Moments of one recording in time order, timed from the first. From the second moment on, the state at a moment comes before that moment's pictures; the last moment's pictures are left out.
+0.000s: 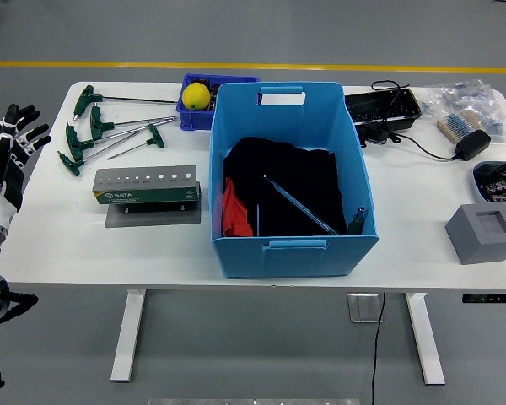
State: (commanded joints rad) left arm -0.07 0.08 -1.72 -1.40 1.18 0.01 -0.08; right arm 0.13 -0.17 0.42 0.24 -0.06 -0.26 -0.11
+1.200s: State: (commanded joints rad) left arm -0.27 0.14 -1.57 -0.80 1.15 -0.09 -0.11; right arm 0.12 -0.17 0.48 0.24 -0.15 -0.25 -0.14
